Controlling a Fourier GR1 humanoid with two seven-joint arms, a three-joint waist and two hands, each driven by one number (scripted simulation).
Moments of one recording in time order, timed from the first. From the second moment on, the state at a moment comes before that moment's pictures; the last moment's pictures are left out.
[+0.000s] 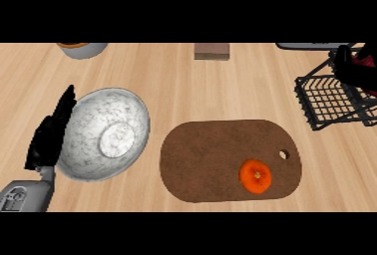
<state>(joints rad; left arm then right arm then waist) -0.15 0.34 -0.02 -1.43 -0.08 0.15 0.04 -0.70 -1.09 0.51 -1.61 0.19 -0.34 0.60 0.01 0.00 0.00</state>
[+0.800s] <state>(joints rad) -0.17 0.32 0.00 -1.43 -0.10 0.13 0.06 -0.77 -1.00 0.36 -1.07 0.38 -0.18 0.17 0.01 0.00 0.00</state>
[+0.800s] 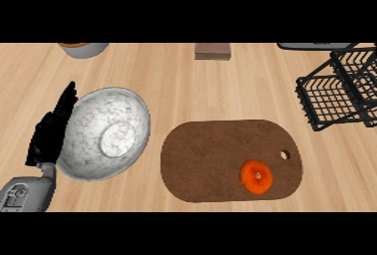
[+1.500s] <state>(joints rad) -0.17 0.31 0.01 -1.45 -0.11 0.11 0.07 -0.80 -0.87 0.20 -0.73 0.28 -0.01 -0.07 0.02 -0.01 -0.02</state>
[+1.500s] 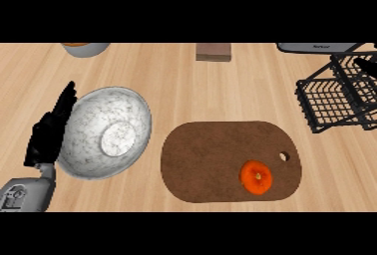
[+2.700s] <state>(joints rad) -0.14 0.30 0.05 -1.46 -0.13 0.10 0.06 -0.69 -1.09 -0.22 -0.55 0.01 0.19 -0.15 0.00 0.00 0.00</state>
